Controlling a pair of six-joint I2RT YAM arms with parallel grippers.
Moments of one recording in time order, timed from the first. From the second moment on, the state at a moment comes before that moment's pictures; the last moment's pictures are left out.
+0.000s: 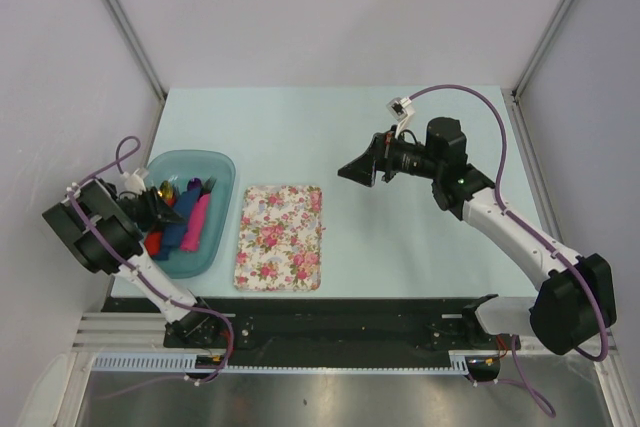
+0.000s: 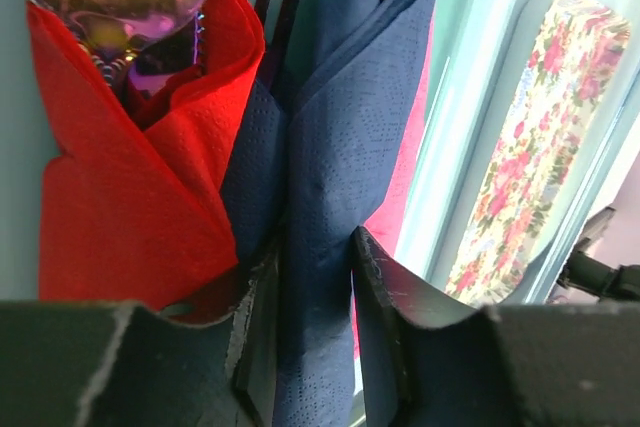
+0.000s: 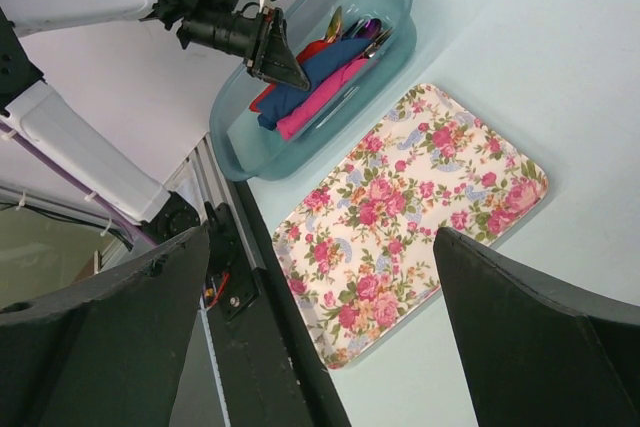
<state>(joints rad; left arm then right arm) 0.76 1.89 1.17 -0.90 0.76 0.44 0.46 1.28 1.00 0.10 -0.71 0.53</state>
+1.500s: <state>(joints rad) 0.26 1.16 1.16 -0.70 0.47 0.15 0.24 1.19 1.00 -0.03 -0.68 0.48</state>
